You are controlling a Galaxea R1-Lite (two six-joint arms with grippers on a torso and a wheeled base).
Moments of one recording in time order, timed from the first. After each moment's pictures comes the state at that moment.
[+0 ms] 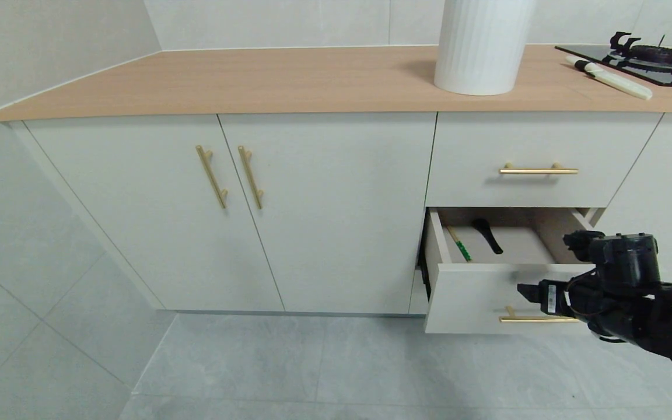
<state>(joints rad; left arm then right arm) 0.01 0.00 0.00 0.00 -0.03 0.01 0.20 1.84 -0.59 -0.71 -0.25 0.18</state>
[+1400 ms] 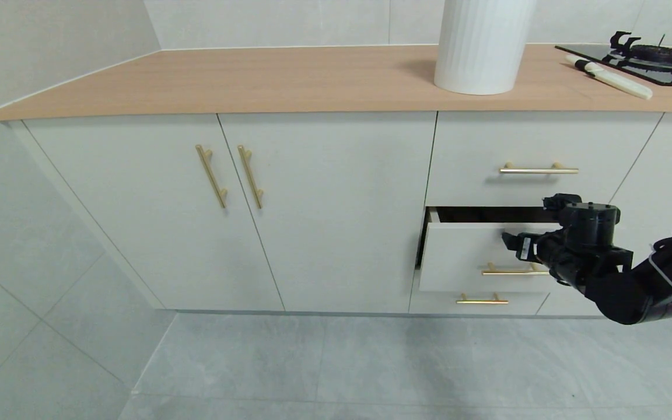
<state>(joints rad) 0.01 0.00 0.00 0.00 -0.03 0.01 0.12 2.12 -0.91 -0.95 -0.27 0.13</state>
